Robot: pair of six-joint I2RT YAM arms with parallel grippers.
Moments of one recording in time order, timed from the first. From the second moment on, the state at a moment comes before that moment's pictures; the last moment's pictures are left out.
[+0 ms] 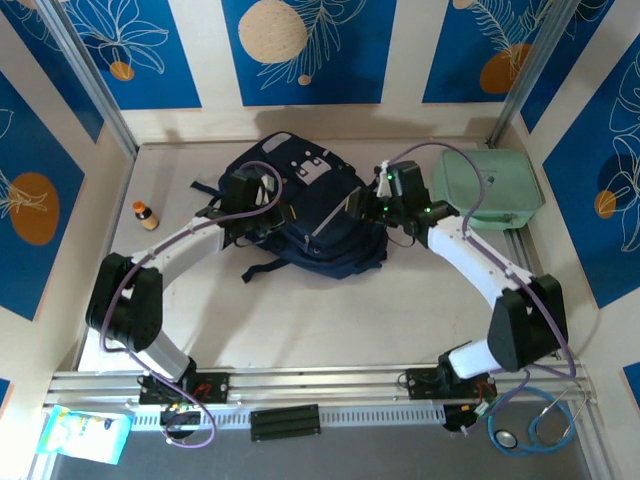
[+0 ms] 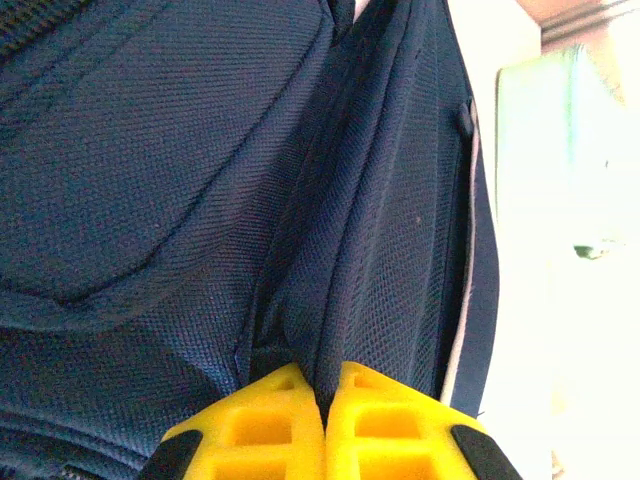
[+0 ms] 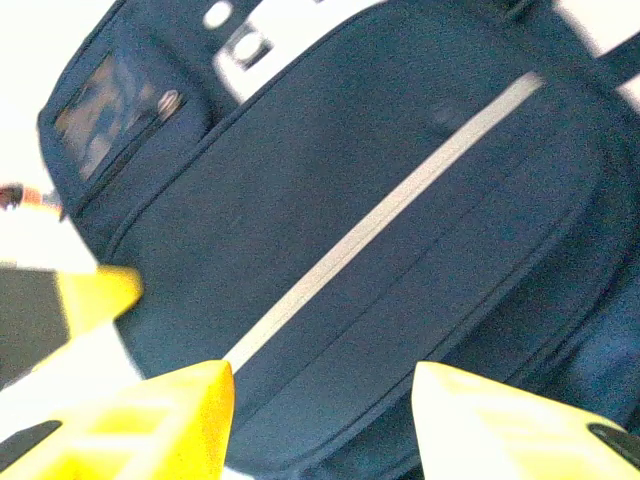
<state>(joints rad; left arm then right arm) -0.45 1.61 1.09 -0.19 0.33 -0.82 0.45 1.41 1.11 -0.41 -0.21 0.50</state>
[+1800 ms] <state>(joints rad) -0.48 1.63 1.00 0.07 0.36 -1.10 0.85 1.74 1.30 -0.61 0.32 0.91</state>
